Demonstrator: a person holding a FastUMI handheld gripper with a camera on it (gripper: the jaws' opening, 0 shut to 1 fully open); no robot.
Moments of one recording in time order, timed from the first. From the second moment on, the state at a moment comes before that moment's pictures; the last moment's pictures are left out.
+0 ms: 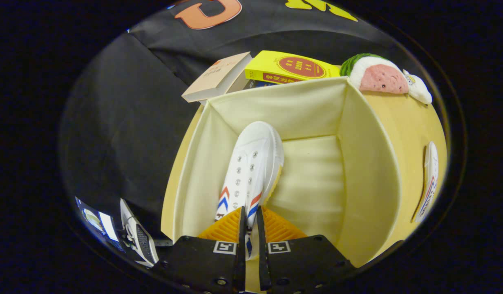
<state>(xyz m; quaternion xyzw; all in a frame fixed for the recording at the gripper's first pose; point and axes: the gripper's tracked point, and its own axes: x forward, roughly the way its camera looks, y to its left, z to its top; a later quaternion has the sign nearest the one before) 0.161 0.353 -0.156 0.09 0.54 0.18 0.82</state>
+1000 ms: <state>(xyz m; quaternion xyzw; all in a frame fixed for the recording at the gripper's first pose) 0.135 0.158 -0.067 -0.03 0.46 0.12 0.88</state>
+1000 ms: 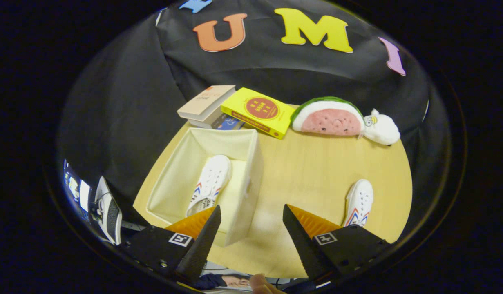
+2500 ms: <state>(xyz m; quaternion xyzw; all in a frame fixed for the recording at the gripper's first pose) 0.171 -0.112 -0.214 0.02 0.57 -0.10 0.81</state>
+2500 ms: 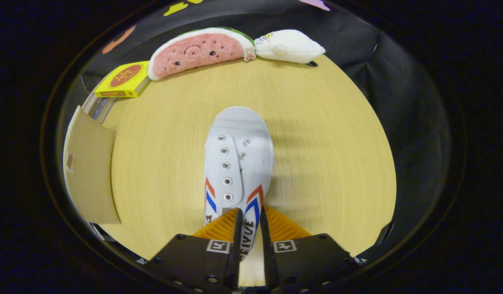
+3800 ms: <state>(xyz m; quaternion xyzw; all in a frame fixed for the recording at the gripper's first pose) 0.106 0.116 -0.022 0.09 0.45 0.11 0.88</state>
